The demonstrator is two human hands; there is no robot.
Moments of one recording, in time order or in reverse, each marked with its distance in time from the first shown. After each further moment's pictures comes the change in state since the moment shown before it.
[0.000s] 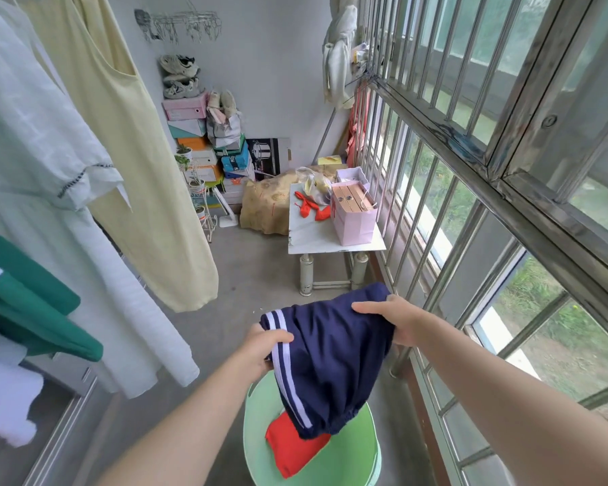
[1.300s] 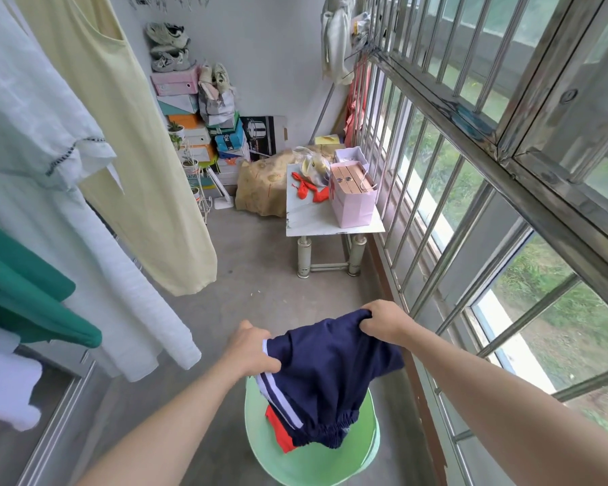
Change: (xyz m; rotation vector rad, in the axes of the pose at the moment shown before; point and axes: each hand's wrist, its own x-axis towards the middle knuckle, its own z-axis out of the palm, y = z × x) left_hand 0.027 -0.033 -0.042 1.095 -0.084 0.266; right_hand 0.014 0.033 0.019 -1.104 0.101 -0.196
